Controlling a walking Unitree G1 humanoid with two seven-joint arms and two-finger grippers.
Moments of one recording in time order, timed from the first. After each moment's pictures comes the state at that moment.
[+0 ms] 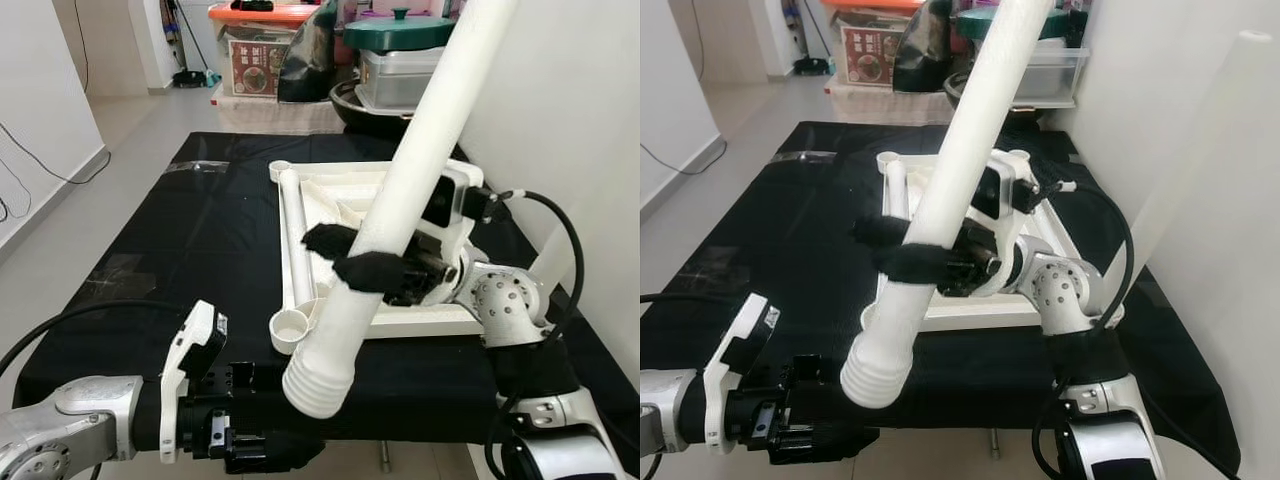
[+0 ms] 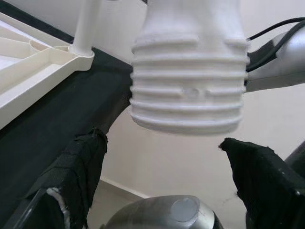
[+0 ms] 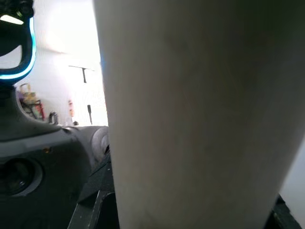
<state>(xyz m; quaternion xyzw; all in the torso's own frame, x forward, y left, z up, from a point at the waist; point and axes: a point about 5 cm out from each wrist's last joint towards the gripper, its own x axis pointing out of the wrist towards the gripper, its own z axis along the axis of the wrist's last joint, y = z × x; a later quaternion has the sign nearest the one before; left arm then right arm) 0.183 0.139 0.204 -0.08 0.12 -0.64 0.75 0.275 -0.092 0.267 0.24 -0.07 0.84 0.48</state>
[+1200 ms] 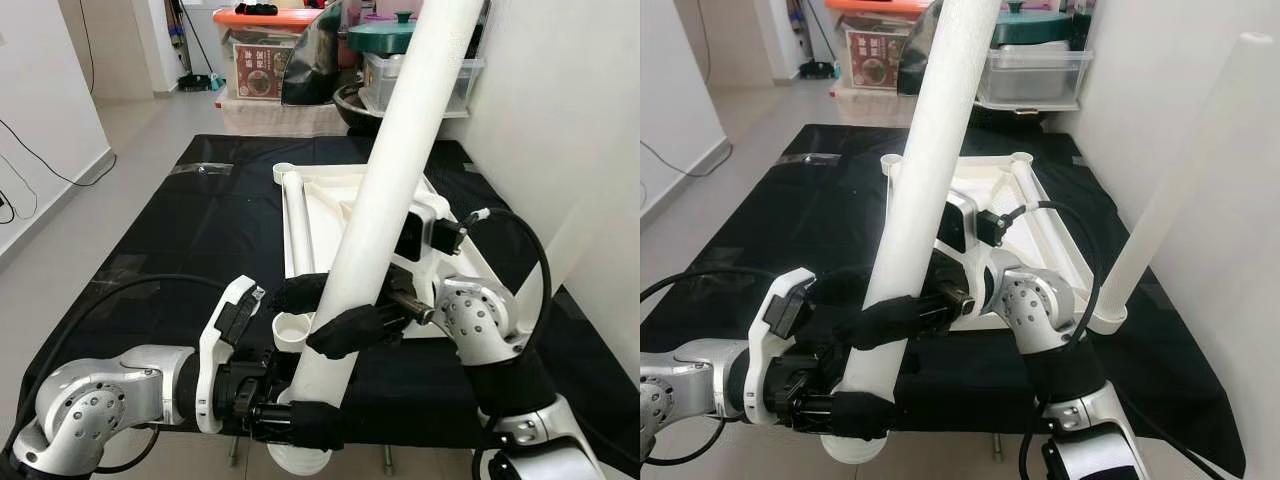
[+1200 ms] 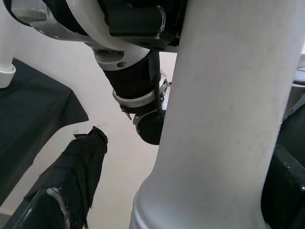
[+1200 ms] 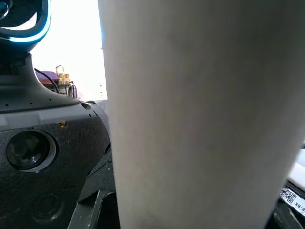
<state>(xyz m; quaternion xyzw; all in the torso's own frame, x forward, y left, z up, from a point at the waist) 0.205 0.109 0.204 -0.20 0.14 -0.72 0.65 0.260 -0.062 0.258 0.21 -0.05 0.88 0.43</state>
